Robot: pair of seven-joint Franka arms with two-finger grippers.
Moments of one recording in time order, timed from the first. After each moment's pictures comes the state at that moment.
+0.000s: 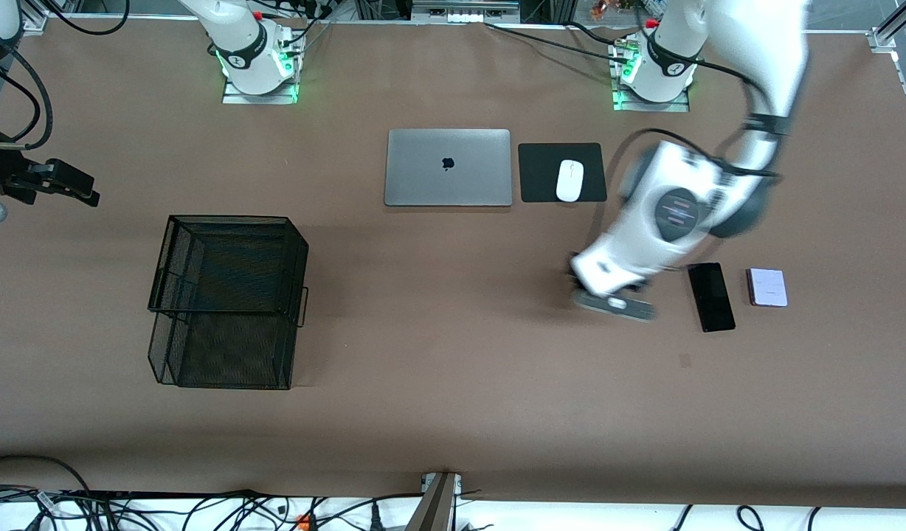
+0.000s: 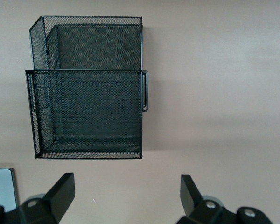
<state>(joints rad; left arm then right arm) -0.36 0.48 -0.10 -1.67 -0.01 2.14 -0.19 -0.05 0.05 -0.01 -1.63 -0.02 1.65 -0.04</state>
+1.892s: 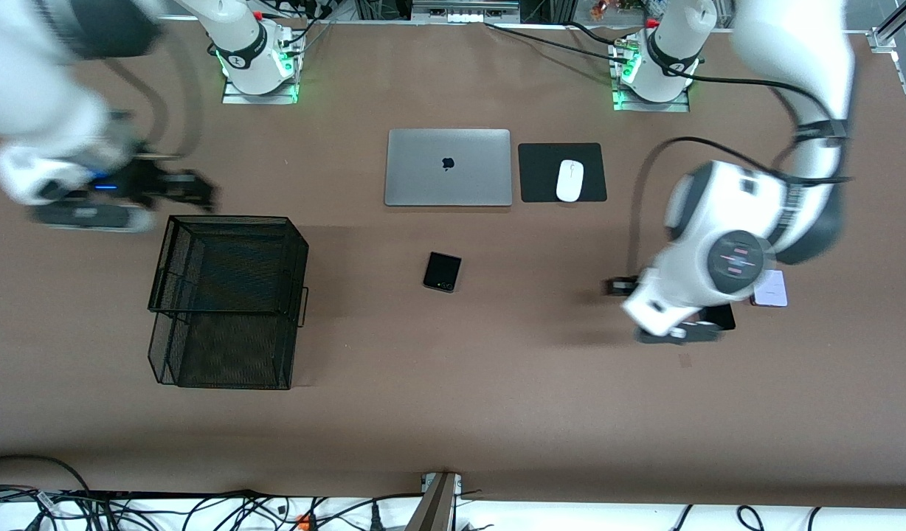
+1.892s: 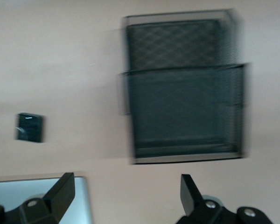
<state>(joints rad) -0.17 0.56 -0.04 -1.37 0.09 1.72 -0.24 0.27 0.12 0.07 -1.62 0.01 1.75 0.45</state>
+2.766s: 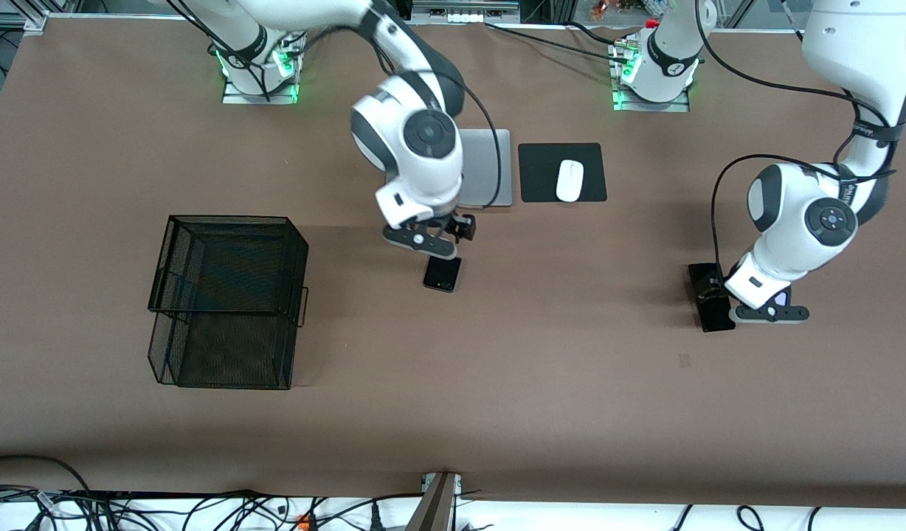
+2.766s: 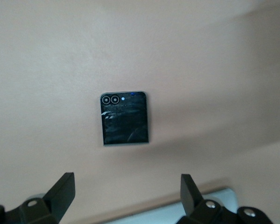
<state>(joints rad) 0.13 0.44 -0.05 -2.10 0.13 2.63 -0.02 0.72 0.69 0.06 -1.39 -0.07 2.06 1.09</state>
